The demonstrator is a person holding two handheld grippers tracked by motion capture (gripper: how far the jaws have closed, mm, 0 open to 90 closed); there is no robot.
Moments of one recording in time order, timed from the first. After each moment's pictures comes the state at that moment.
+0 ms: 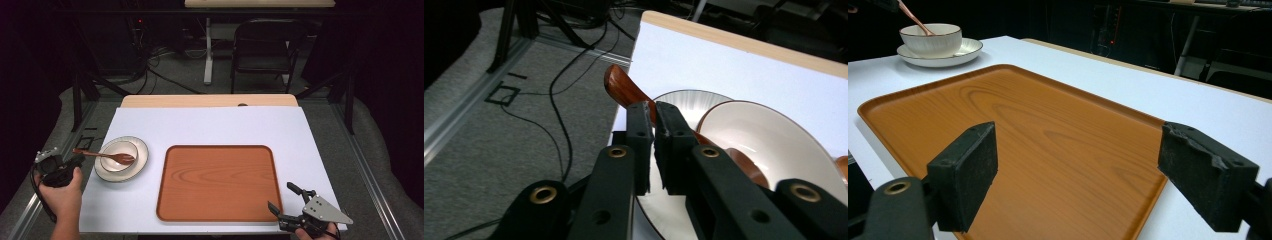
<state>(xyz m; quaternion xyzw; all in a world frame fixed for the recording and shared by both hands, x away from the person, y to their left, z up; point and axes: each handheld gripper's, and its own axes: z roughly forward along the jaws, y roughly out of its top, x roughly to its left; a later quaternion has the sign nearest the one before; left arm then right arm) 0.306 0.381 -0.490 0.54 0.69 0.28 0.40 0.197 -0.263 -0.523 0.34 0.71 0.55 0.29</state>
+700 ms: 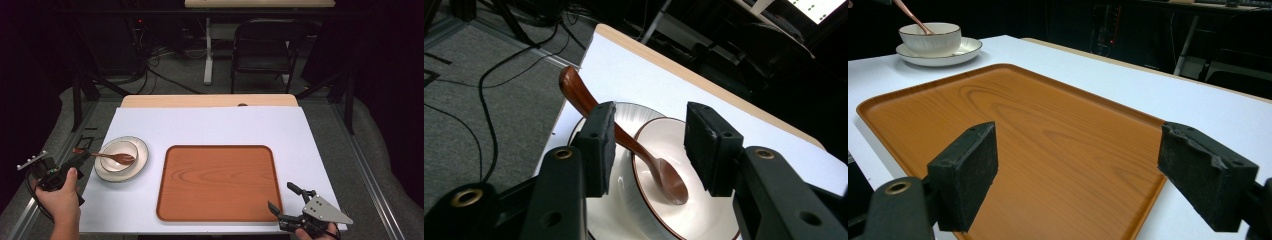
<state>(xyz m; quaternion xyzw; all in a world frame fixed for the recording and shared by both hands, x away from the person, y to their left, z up) 0.296 0.384 -0.485 0.49 0.68 0.21 0.50 0.197 -0.264 -0.523 0.34 0.71 0.54 0.29</state>
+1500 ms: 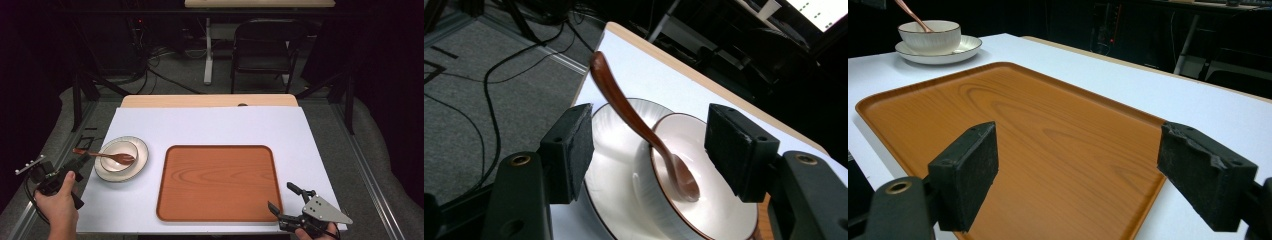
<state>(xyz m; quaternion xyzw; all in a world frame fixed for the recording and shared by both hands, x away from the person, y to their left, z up) 0.293 0.394 -0.499 0.46 0.70 0.20 0.51 0.198 -0.263 -0.523 0.34 0.71 0.54 0.29</state>
